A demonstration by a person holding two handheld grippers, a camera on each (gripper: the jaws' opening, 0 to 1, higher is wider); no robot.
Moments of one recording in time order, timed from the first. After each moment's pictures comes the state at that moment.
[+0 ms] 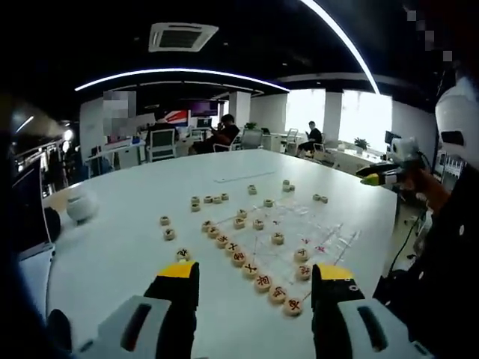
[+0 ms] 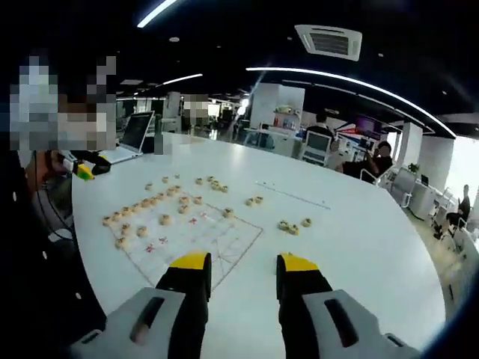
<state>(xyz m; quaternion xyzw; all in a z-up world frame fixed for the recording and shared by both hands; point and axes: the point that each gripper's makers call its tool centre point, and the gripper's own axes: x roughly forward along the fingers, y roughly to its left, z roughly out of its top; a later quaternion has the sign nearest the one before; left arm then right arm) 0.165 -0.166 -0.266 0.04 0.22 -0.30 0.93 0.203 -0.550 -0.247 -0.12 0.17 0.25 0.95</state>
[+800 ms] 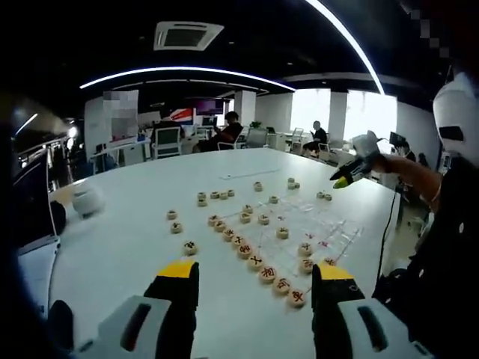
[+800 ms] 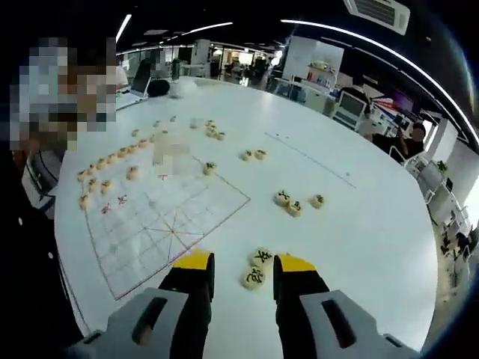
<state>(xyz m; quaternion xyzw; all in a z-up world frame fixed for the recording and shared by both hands) 0.158 -0.151 -0.270 0.04 0.23 -0.29 0.93 0.302 -0.555 -0.320 -0.21 0.33 0.31 0.86</state>
